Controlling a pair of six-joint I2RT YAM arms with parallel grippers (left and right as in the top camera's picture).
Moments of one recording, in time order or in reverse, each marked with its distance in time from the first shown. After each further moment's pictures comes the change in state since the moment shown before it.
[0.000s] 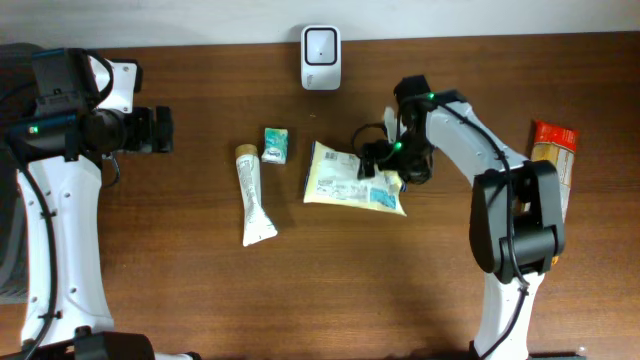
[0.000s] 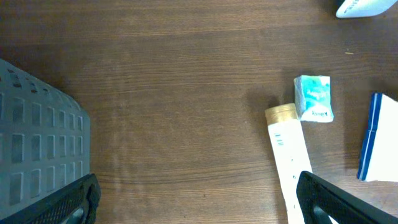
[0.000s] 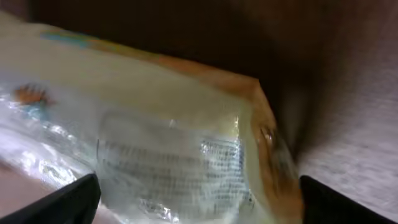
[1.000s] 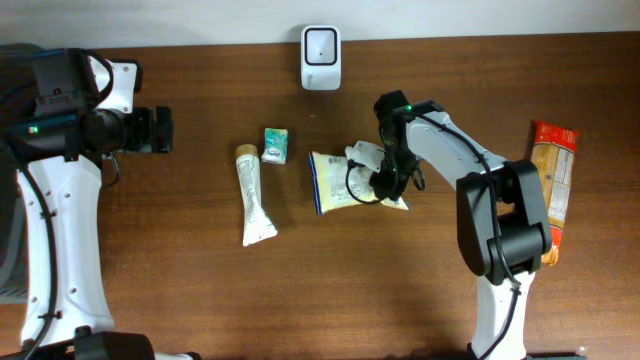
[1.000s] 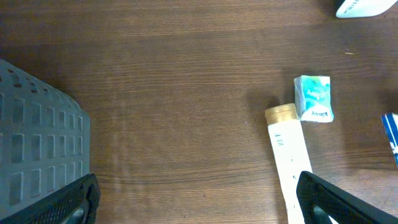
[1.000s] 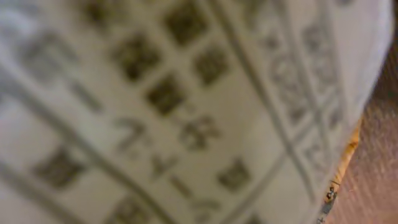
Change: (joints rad) left arm 0.000 0.000 0.000 0.000 0.000 0.000; right arm 0.078 0.021 -0.012 -0.058 0.149 -0.884
